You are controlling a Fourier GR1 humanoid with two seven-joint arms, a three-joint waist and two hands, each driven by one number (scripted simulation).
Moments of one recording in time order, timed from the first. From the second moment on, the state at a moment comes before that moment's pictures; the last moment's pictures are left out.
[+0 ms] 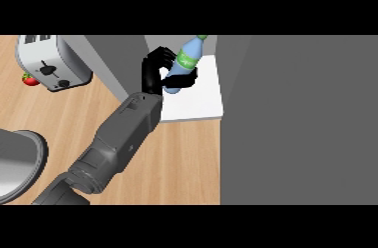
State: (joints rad) left arm -1.05 0.02 -0.31 -0.26 0.58 0.66 -0.47; right arm 0.87 -0.12 -0.06 -2.39 -0.27 0.49 -0.23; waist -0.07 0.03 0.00
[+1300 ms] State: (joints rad) left arm -1.20 0.04 -0.24 -0.16 0.57 0.52 -0.65; right arm 0.86 -0.13 -0.03 -2.38 -0.29 0.53 -0.23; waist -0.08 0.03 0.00
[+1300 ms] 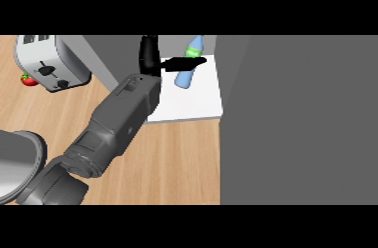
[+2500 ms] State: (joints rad) left arm -0.83 0.00 -0.43 -0.66 0.68 0.38 -0.65; right arm 0.90 -0.10 0.06 -2.40 -0.29 0.48 -0.18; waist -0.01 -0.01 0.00
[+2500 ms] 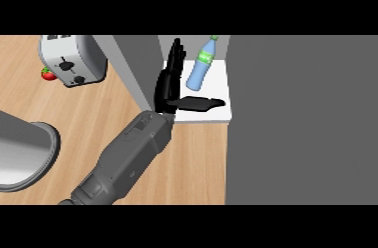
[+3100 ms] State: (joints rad) left arm -0.51 0.05 -0.58 -1.15 0.65 0.35 -0.58; right arm 0.91 -0.11 0.08 -2.40 -0.27 0.47 -0.19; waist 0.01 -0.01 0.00
